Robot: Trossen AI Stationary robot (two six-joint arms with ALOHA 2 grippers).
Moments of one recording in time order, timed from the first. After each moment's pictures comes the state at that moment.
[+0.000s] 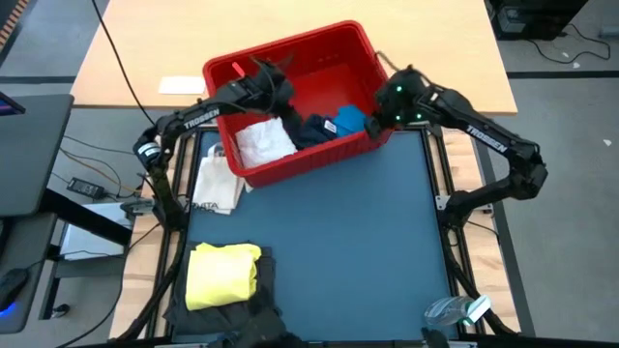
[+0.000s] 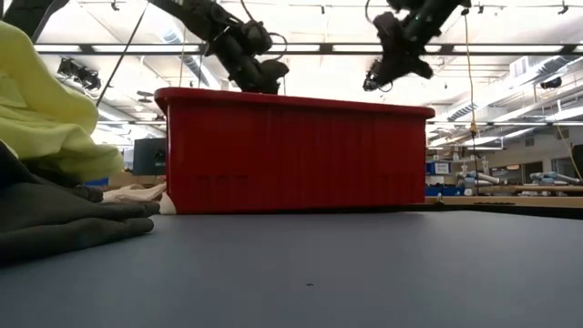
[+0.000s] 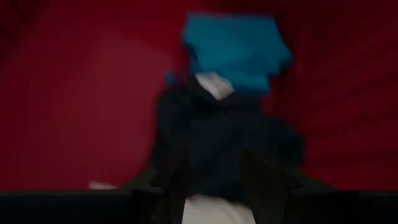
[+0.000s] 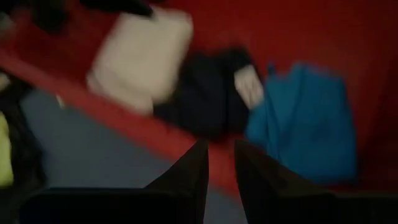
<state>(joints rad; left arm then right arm) 0.70 1.80 1.66 -0.64 0.15 0.01 -0.68 1.36 1.41 -0.85 -0.15 0.23</state>
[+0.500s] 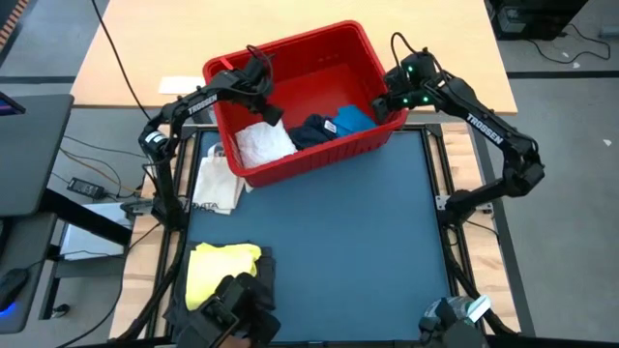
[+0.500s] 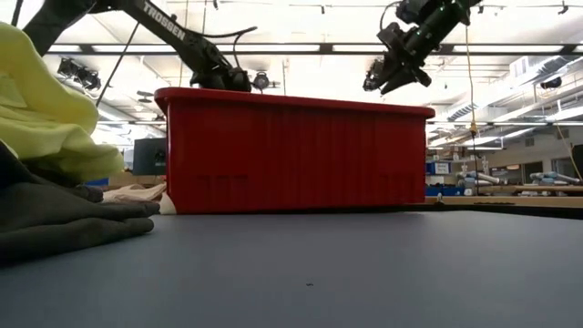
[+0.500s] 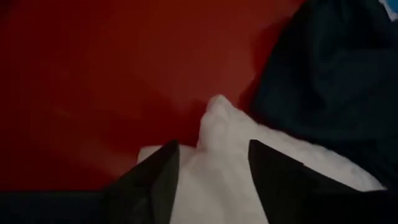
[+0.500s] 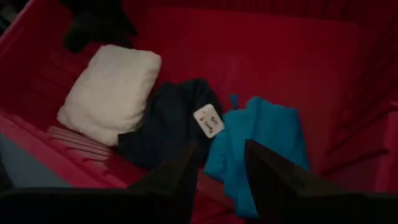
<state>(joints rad) 0.91 1.92 1.66 -0.84 0.13 -0.01 -0.89 1.40 1.41 -0.74 -0.26 0.10</state>
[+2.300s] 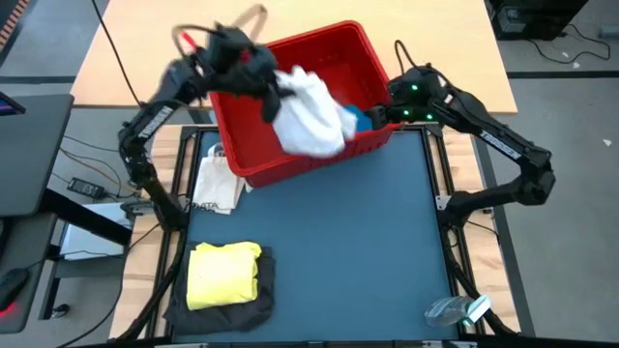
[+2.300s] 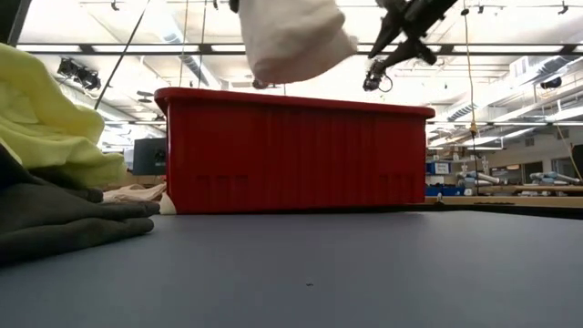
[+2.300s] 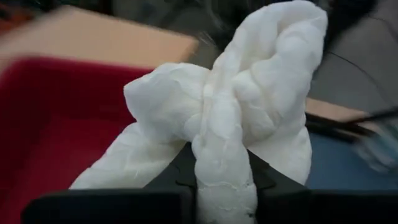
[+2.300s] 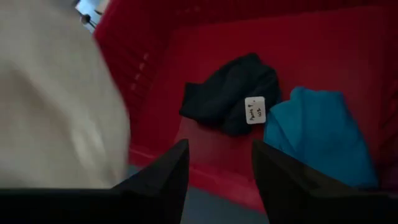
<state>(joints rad) 0.55 1.68 2.23 -1.00 0.26 0.05 -0.66 1.27 1.41 -0.77 -0.09 0.45</state>
